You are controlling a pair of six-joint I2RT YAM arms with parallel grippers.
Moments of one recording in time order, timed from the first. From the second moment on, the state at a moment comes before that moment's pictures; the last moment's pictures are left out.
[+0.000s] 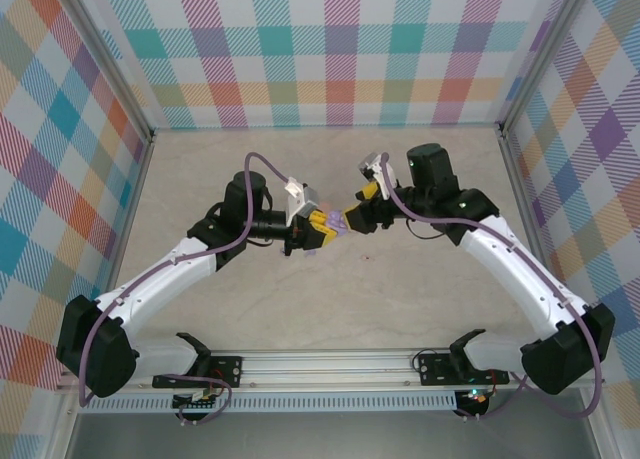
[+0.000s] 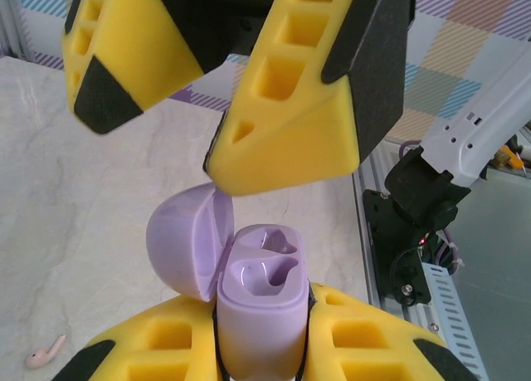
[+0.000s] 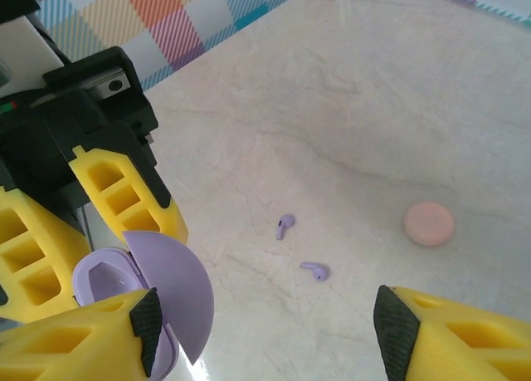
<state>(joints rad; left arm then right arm) -0.59 1.25 0.95 -0.09 0.85 0.11 0.52 1.24 1.24 -0.61 -0.57 -0.08</state>
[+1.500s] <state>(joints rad) -0.40 1.05 0.94 -0.01 0.86 -0.16 0.65 1.85 1.28 -0.56 -0.47 0.28</state>
